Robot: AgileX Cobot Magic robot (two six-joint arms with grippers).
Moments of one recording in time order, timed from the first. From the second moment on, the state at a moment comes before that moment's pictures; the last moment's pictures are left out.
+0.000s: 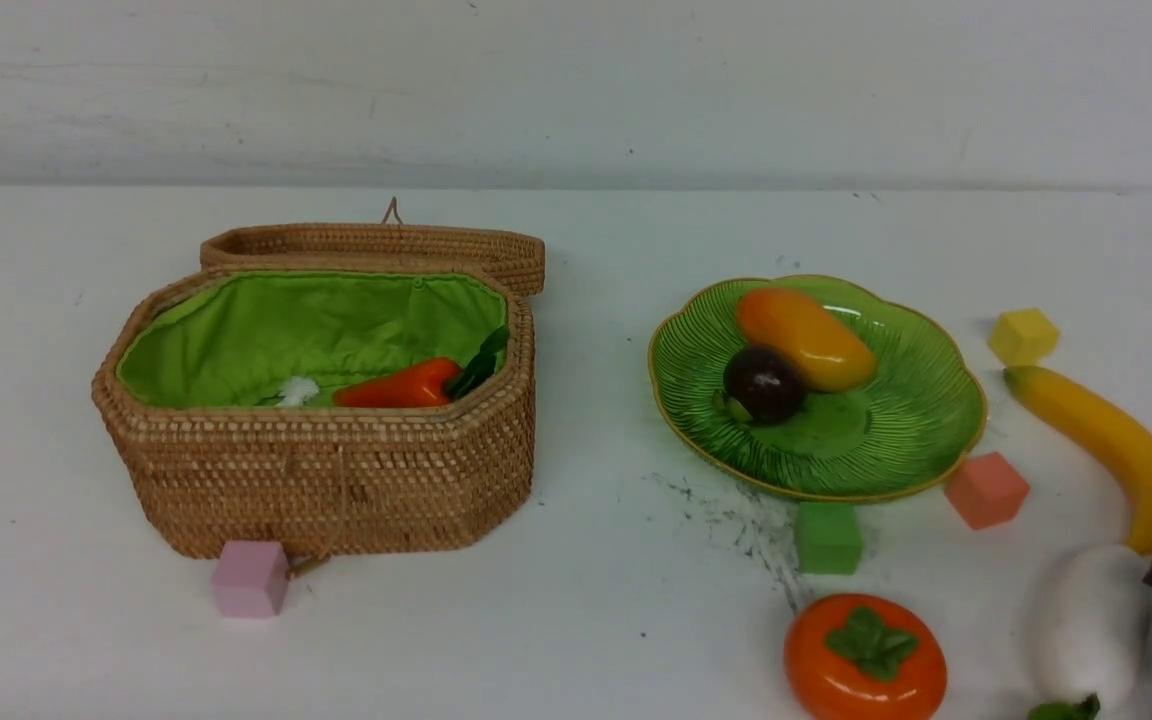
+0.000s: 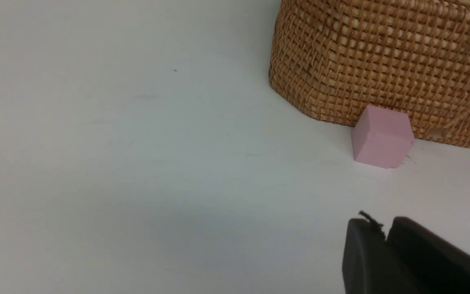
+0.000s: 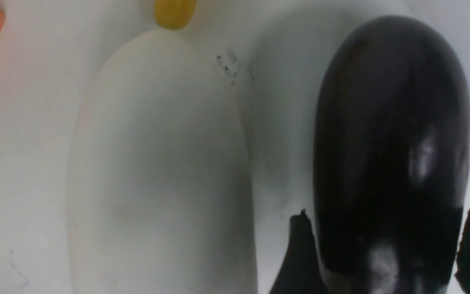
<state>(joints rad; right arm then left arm) -0.16 1.50 -0.71 0.05 0.59 0.48 -0.02 -0.01 0.03 0.11 0.39 -0.32</state>
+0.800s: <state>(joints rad) -0.16 1.41 -0.79 -0.03 0.71 0.48 -0.02 -0.01 0.03 0.11 0.39 -0.32</state>
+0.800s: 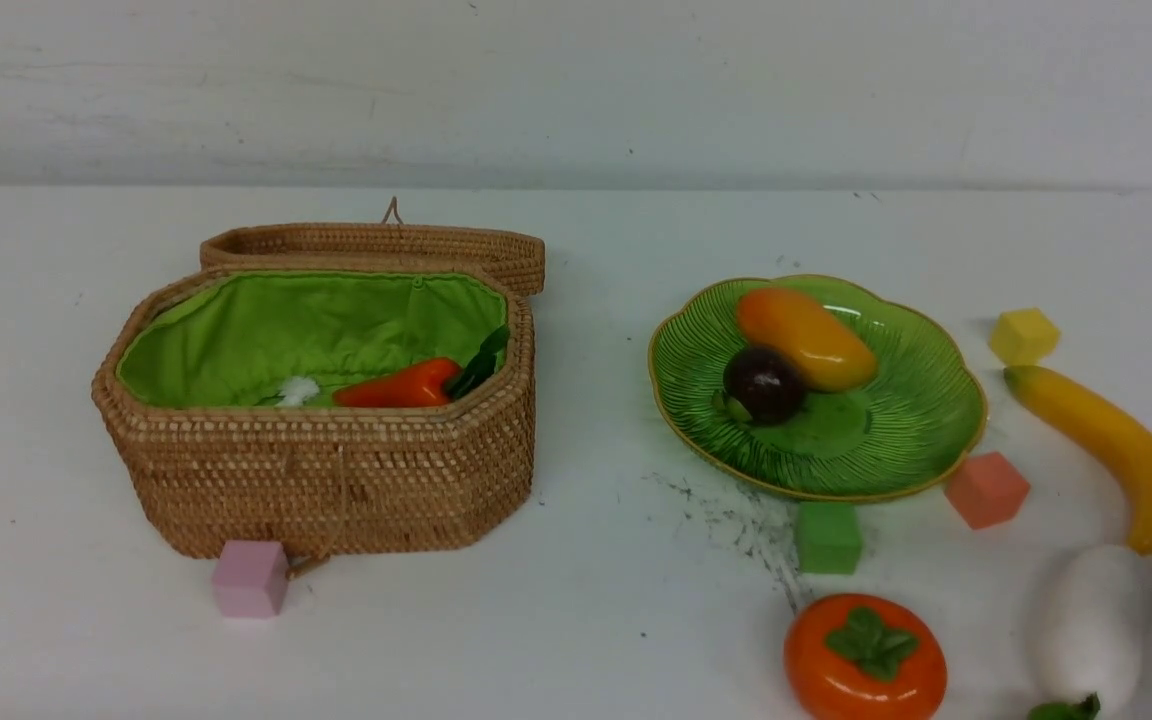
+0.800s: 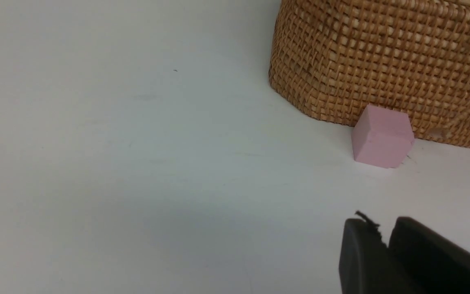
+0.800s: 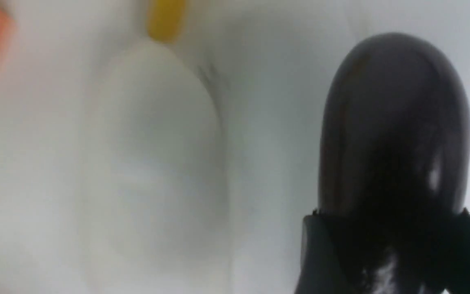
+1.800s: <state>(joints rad) 0.59 1.93 -1.87 0.51 0.62 -0.59 -0.02 -0.01 0.03 0.11 0.39 -0.32</state>
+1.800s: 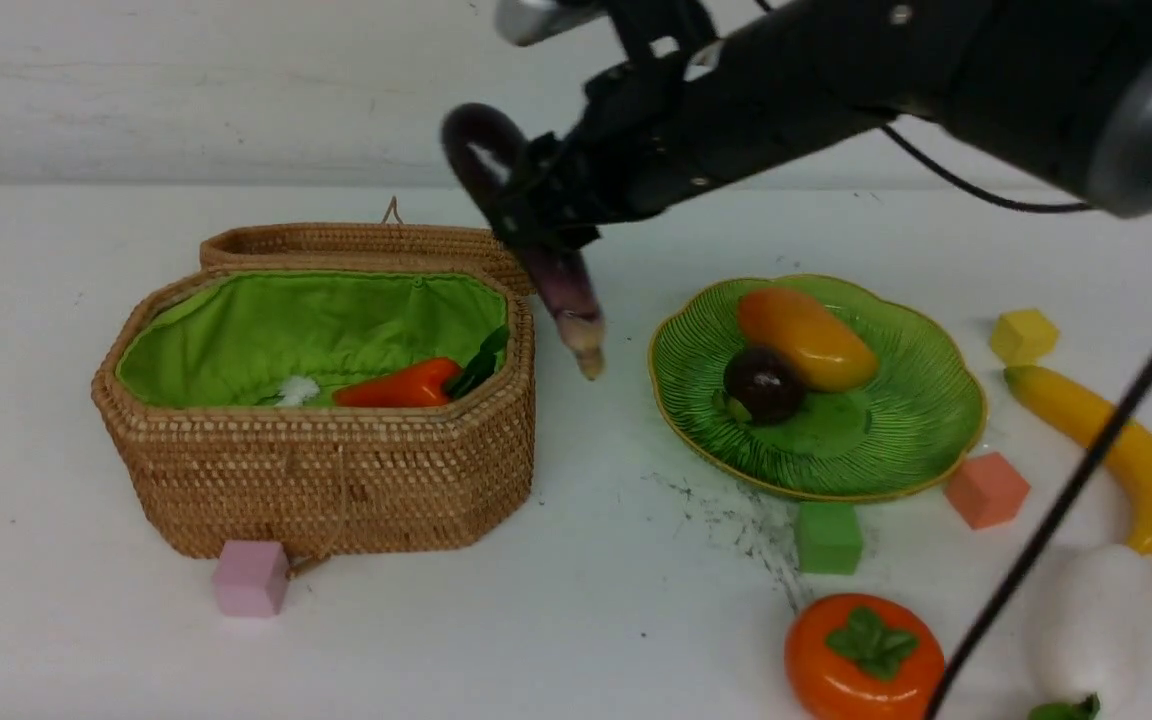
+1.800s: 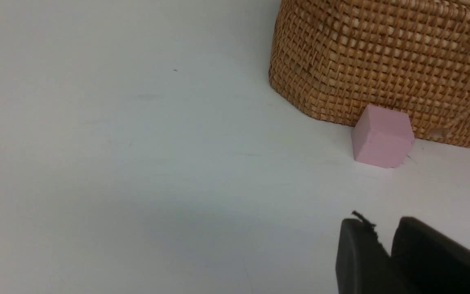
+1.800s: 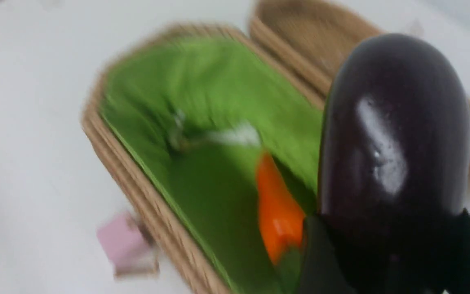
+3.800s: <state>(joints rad) 0.51 1.68 -1.86 0.33 1.25 -0.55 -0.02 -0.01 0.03 0.11 0.39 -0.32</state>
